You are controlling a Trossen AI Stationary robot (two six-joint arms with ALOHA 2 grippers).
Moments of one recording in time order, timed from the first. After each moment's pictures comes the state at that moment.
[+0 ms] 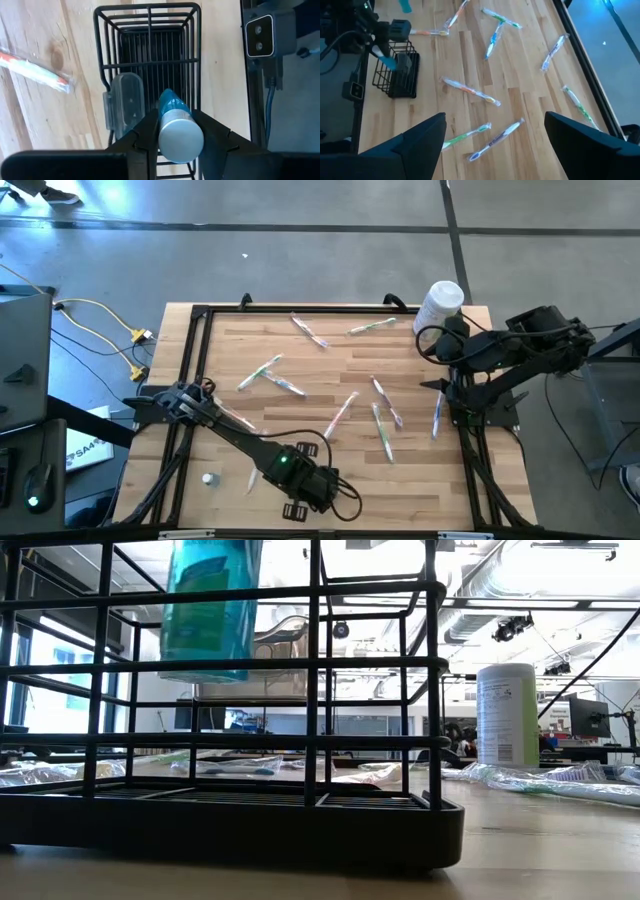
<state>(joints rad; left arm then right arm) -0.54 2.13 2.08 -1.20 -0.06 -0.39 0.32 1.23 1.86 -1.51 0.31 0.37</state>
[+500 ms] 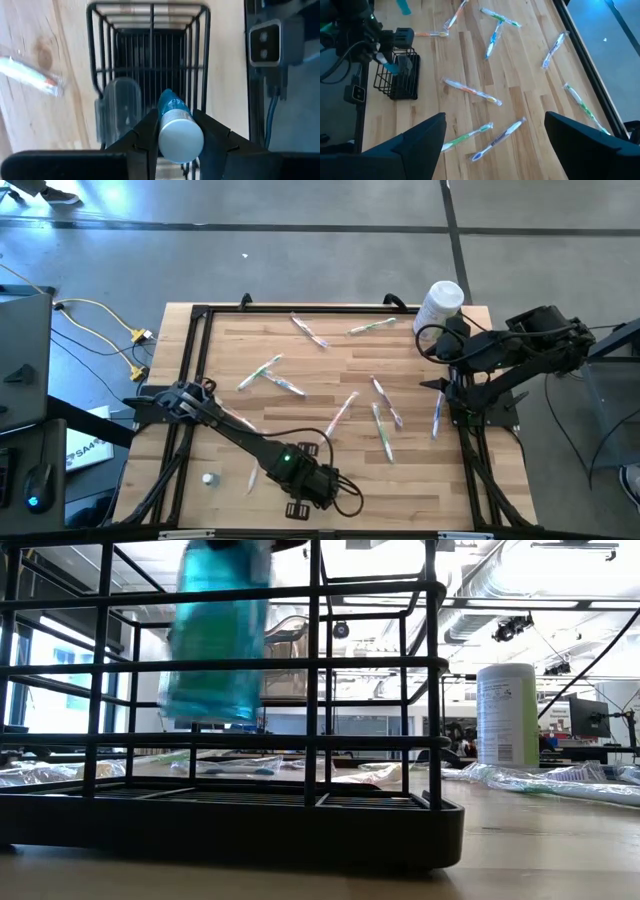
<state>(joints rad) -0.54 2.13 2.00 -1.10 -0.04 -0.43 0.32 1.23 1.86 -1.51 0.31 0.40</state>
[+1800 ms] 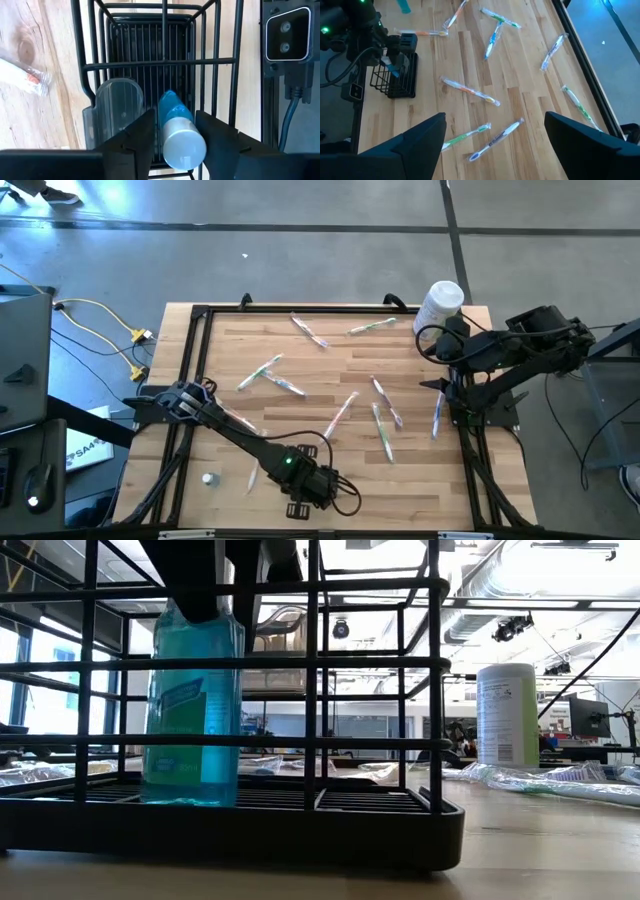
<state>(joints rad) -0.54 2.13 1.90 -1.01 -0.02 -0.45 0.32 1.23 1.86 -1.51 0.31 0.37</state>
